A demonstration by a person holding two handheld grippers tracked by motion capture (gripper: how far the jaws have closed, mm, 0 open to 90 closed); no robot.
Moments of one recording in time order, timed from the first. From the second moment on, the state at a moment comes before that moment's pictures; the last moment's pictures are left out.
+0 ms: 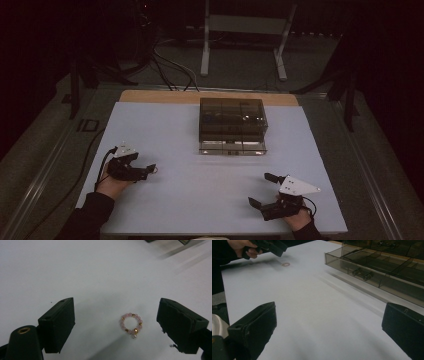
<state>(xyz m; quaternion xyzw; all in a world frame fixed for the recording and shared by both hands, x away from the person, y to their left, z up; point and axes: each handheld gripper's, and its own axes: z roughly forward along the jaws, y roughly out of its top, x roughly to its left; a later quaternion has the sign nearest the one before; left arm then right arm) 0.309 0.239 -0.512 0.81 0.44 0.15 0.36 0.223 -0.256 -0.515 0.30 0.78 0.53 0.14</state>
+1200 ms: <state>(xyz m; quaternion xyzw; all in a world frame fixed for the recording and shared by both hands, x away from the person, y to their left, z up) 0.314 0.225 -0.526 0.83 0.43 0.12 0.33 0.223 -0.256 -0.515 0.30 0.78 0.53 0.14</state>
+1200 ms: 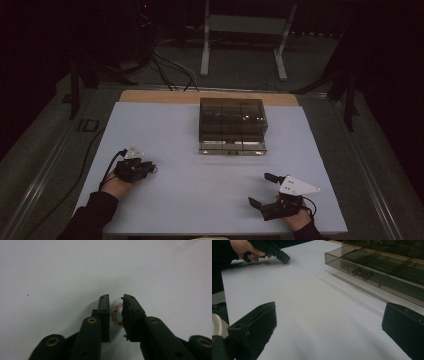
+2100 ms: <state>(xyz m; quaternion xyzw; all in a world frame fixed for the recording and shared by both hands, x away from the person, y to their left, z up) 0.313 0.216 -0.524 0.85 0.42 0.15 0.30 0.223 -0.255 -0.516 0.30 0.78 0.53 0.14</state>
